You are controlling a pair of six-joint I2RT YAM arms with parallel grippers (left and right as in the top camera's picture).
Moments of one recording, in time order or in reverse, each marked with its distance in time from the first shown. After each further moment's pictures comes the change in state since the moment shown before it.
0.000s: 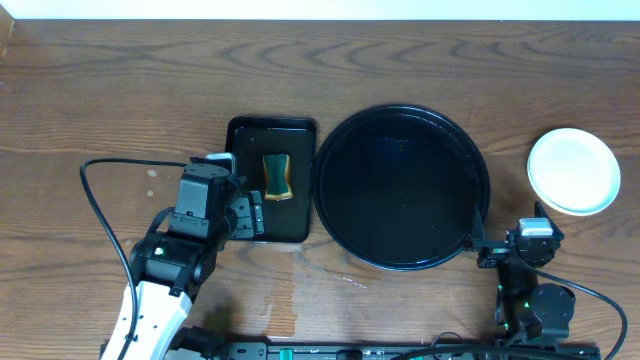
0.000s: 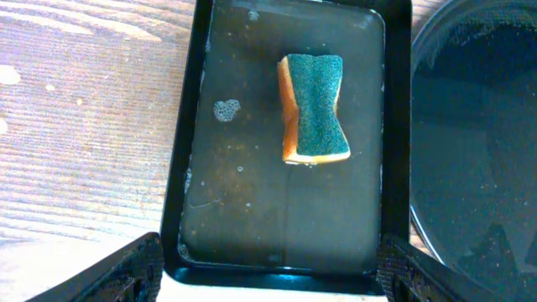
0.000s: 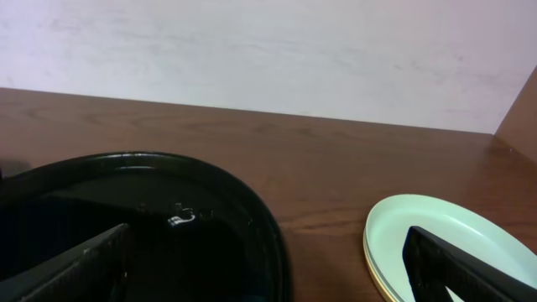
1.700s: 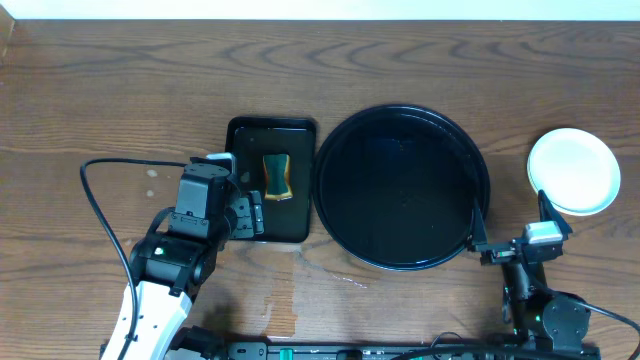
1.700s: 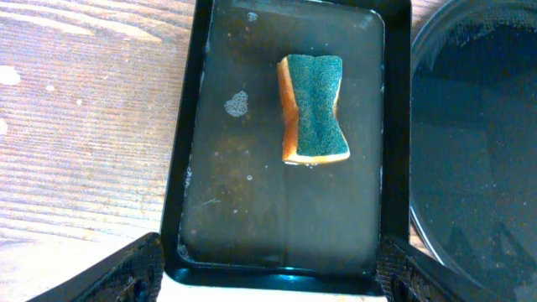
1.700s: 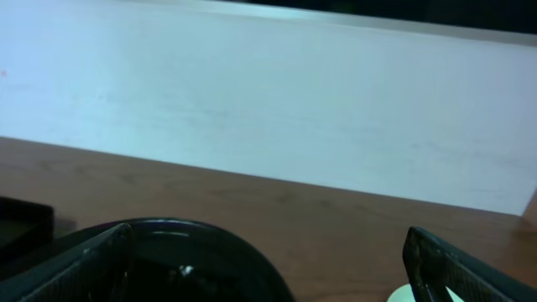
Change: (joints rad) left arm 0.000 0.000 0.000 0.004 0.000 0.000; right arm 0.000 0.002 0.065 0.122 -0.100 0.000
